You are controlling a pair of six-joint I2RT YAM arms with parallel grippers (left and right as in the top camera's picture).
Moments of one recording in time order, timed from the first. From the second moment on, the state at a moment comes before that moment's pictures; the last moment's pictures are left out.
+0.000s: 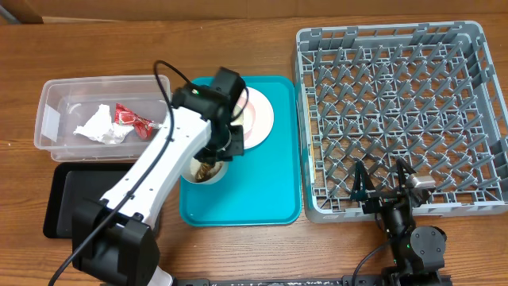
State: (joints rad) left arm -0.41 1.72 1.47 -1.27 0.07 -0.47; right arm 0.14 0.01 0.02 -0.04 -0.02 0.25
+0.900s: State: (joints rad) left arm 0.09 1.60 1.50 -1.54 -0.01 -0.42; right arm 0.14 0.01 0.02 -0.04 -0.02 0.25
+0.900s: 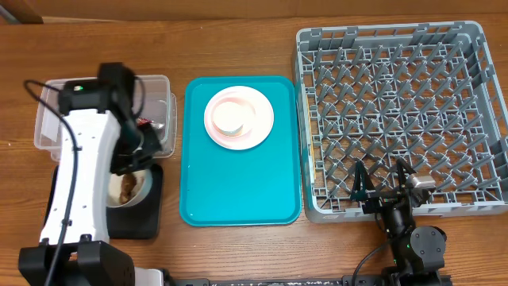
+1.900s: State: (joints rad) left arm 0.78 1.60 1.22 -1.24 0.57 0.18; right arm 0.14 0.01 0.02 -0.04 -0.02 0.25
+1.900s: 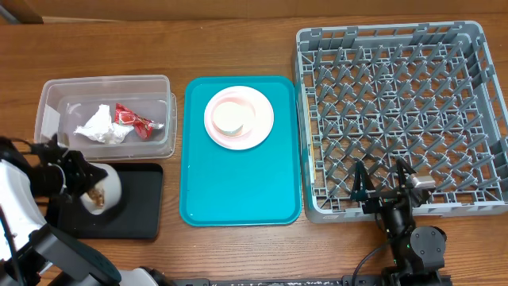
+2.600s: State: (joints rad) left arm 0.84 1.60 1.09 -1.22 0.84 0.32; right arm 0.14 0.01 0.02 -0.04 -0.02 0.25
